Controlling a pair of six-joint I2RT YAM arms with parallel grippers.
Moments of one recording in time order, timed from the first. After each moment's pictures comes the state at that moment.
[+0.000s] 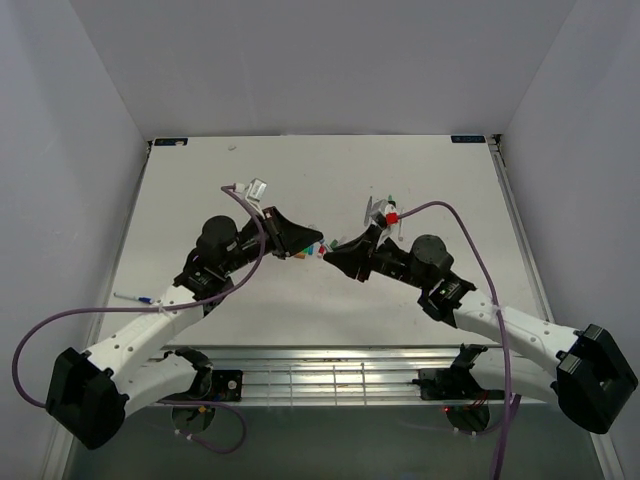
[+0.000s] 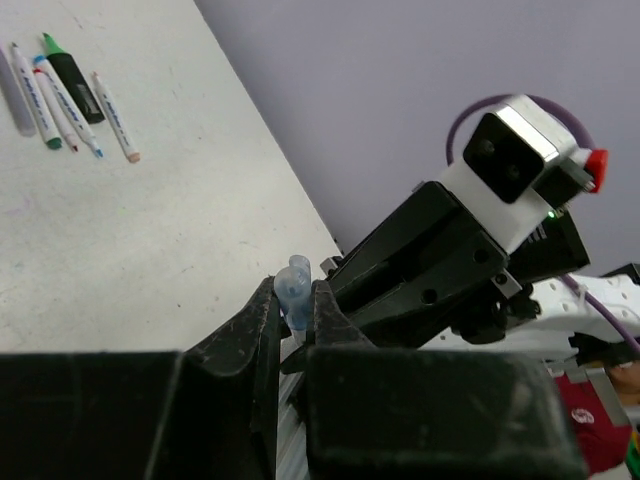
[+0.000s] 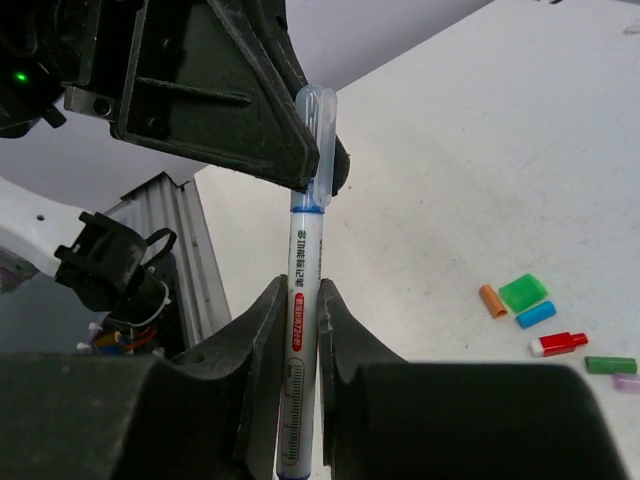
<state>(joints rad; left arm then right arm) -0.58 1.00 0.68 0.32 0.37 -0.88 0.81 1.04 0.55 0.52 -0.38 0.31</state>
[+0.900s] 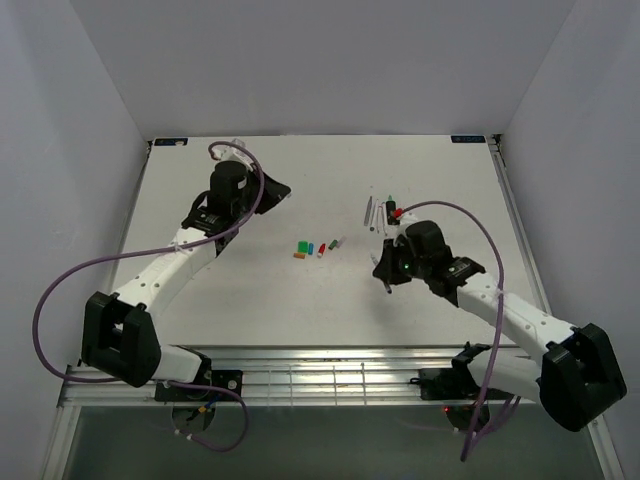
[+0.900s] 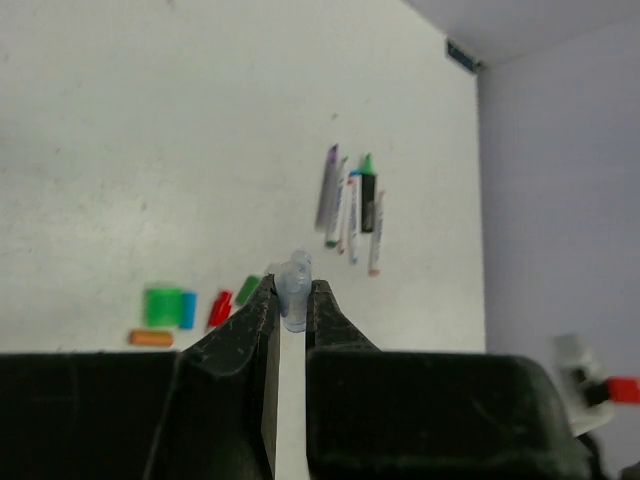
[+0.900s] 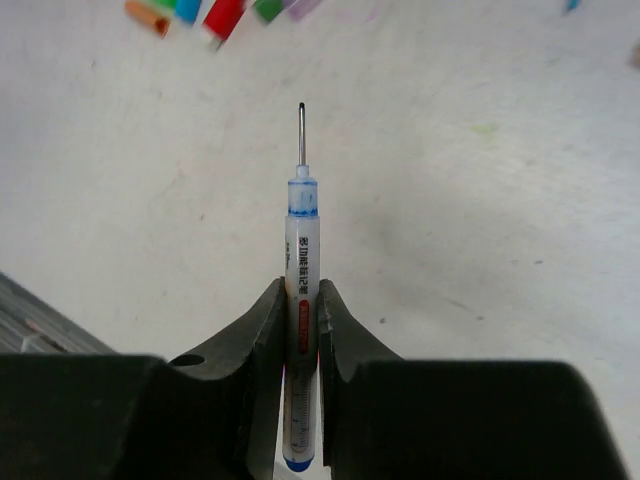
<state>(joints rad) -0.40 1.38 1.09 -0.05 0.06 -0.84 0.60 1.10 0.63 -0.25 -0.18 0.34</state>
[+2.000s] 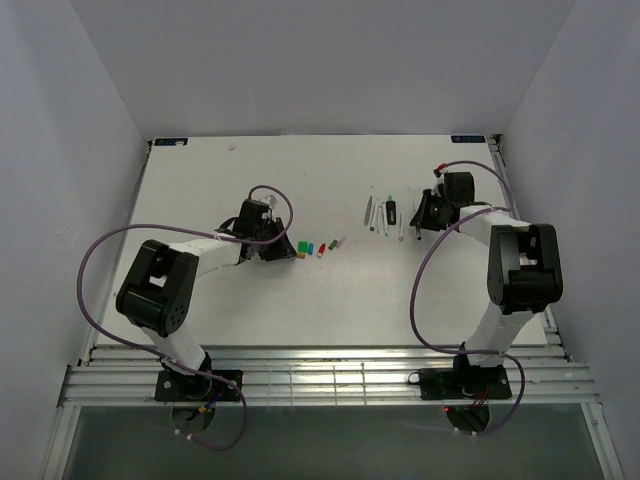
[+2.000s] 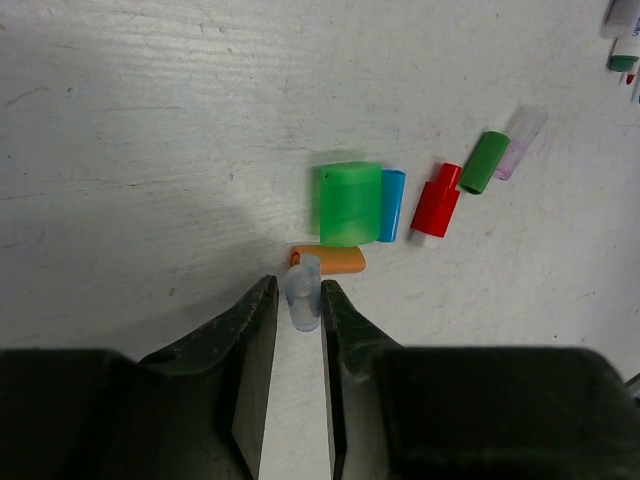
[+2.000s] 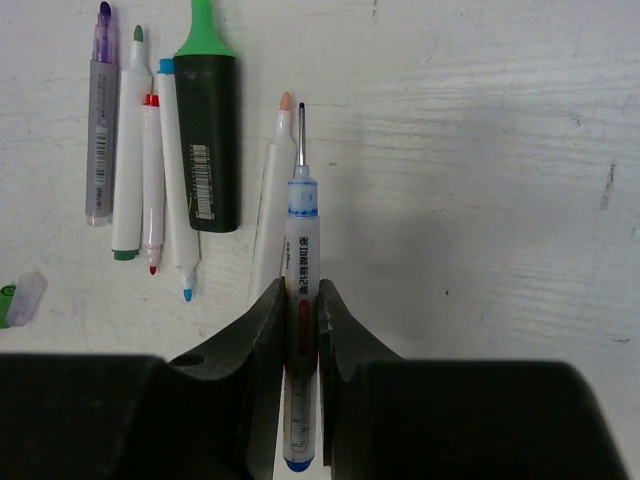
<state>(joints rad) -0.40 1.70 0.86 -0.02 0.22 -0.59 0.07 1.77 1.05 -0.12 -0.26 0.24</state>
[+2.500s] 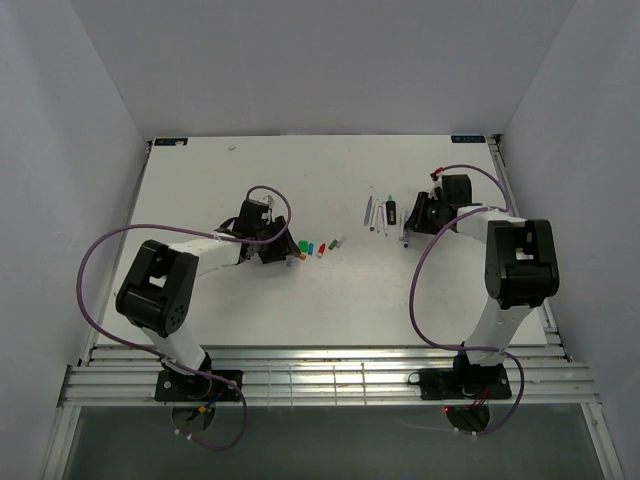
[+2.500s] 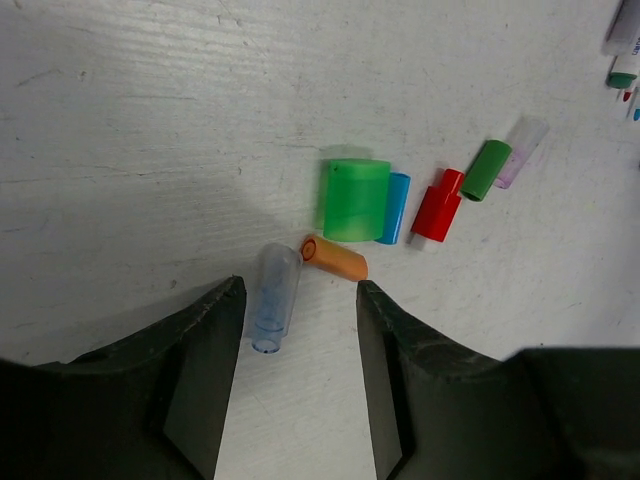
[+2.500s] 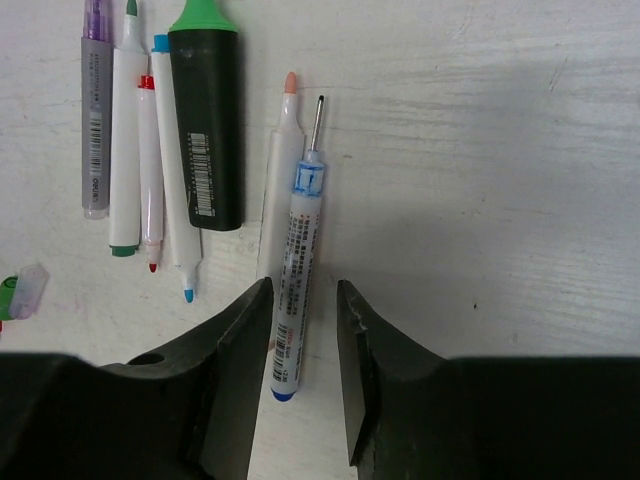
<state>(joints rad) -0.40 1.70 0.86 -0.04 0.21 -0.64 0.07 1.83 1.05 -0.11 -0.32 0.26</state>
